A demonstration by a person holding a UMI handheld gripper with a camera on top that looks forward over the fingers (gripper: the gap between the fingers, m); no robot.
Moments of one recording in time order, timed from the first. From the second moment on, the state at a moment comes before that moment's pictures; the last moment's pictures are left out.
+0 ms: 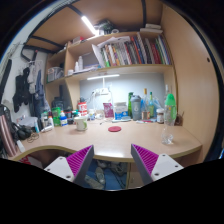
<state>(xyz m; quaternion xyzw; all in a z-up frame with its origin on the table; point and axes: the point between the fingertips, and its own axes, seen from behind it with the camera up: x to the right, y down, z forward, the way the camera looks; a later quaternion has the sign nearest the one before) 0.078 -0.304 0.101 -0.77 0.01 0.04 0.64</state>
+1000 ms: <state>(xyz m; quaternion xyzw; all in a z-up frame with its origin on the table) 0.349 -0.132 0.075 -0.74 0.10 -0.12 0.65</state>
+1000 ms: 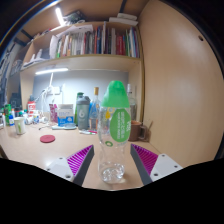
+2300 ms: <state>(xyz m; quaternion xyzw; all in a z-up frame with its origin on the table) -0.018 0.163 0.229 -0.35 -0.56 -0.62 0.41</state>
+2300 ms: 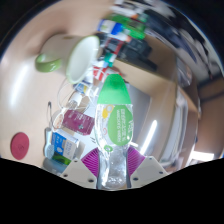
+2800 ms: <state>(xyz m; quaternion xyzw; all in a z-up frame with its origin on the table) -0.080 0.180 0.216 -0.16 -0.64 -0.69 0.30</state>
